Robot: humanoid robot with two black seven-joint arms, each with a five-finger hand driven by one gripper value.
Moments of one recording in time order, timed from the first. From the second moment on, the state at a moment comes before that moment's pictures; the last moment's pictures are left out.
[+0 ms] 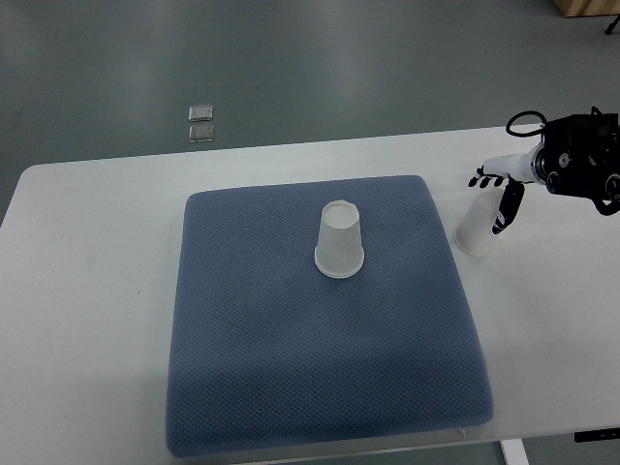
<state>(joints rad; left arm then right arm) -0.01 0.00 0.04 -0.35 0.05 -0.08 0.11 1.52 -0.37 -0.94 0.91 -0.45 0.08 -0.04</state>
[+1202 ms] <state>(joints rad) -0.01 0.00 0.04 -0.36 0.05 -0.09 0.11 1.86 -0.48 -0.97 1.05 -0.46 0.26 -0.03</state>
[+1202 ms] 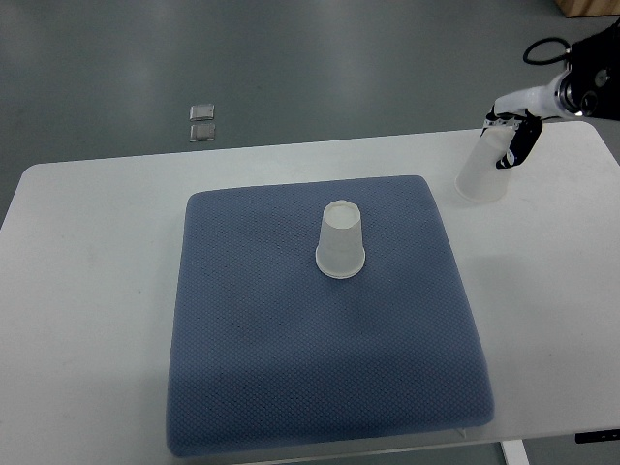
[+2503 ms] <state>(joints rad) -0.01 0.00 0.04 -0.37 0.05 -0.09 0.11 2.41 -0.13 -0.95 1.27 -0.21 0.43 -0.03</state>
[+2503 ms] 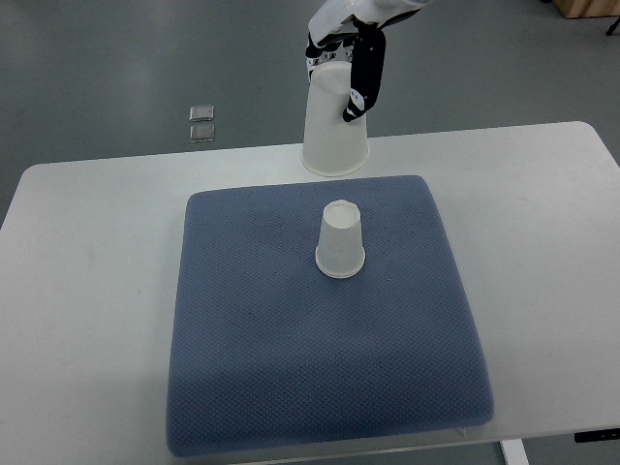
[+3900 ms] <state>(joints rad) -0.01 0.00 0.04 -0.36 0.05 -0.09 0.11 2.13 -0.09 -0.97 1.24 -0.21 0.25 -0.03</state>
